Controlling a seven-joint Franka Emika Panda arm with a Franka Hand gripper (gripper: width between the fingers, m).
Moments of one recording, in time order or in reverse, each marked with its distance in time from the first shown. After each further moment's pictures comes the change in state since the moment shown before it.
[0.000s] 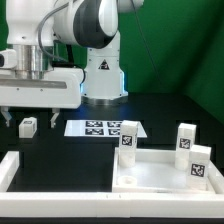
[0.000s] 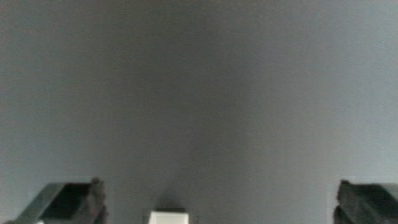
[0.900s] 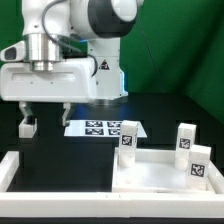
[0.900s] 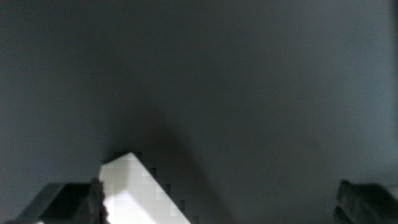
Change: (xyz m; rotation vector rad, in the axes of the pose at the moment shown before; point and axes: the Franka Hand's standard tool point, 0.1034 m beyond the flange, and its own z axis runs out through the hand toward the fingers) arm 0.044 -0.036 -0.019 0.051 0.183 0.417
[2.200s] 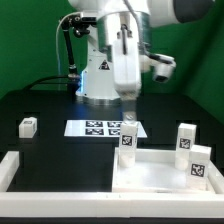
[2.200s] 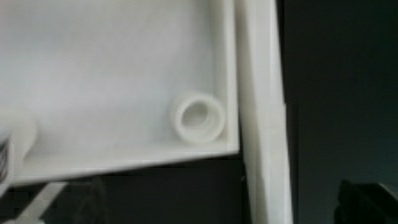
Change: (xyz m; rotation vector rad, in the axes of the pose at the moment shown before) arm 0.050 -0.162 -0.026 0.133 -0.022 1.218
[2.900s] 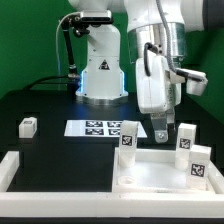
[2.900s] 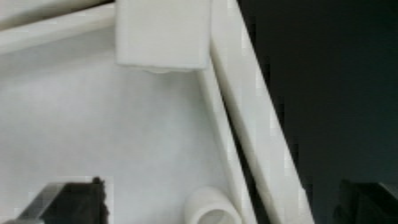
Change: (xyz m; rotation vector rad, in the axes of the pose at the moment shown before) arm -0.069 -0.023 0.036 -0.068 -0.026 0.315
